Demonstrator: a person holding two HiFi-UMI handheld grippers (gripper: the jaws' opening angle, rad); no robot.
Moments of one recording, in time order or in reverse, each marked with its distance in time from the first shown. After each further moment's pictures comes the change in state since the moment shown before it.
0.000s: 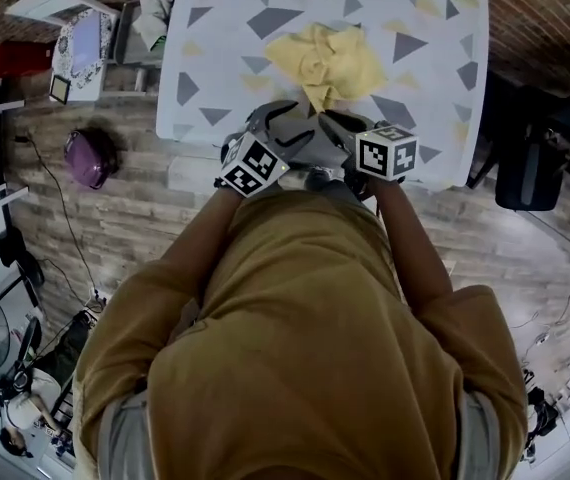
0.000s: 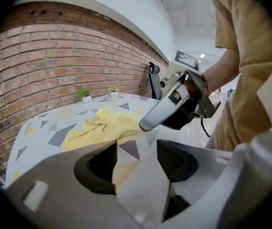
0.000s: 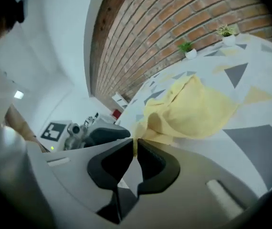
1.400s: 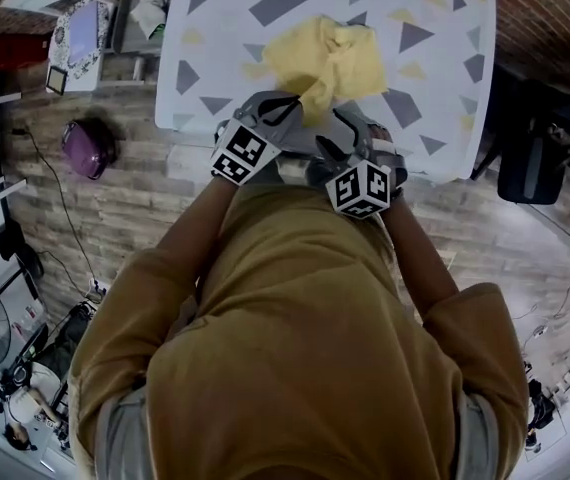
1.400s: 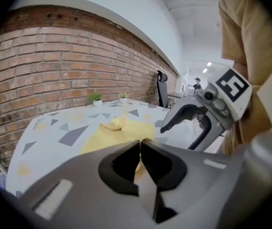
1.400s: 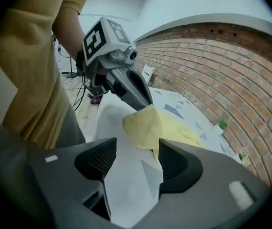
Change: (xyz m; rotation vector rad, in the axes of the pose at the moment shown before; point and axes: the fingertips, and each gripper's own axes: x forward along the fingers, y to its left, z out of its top) left arm -0.019 0.028 0.014 -0.073 -0.117 0.057; right arm -0.005 0.019 -0.052 -1.105 0.227 -0.291
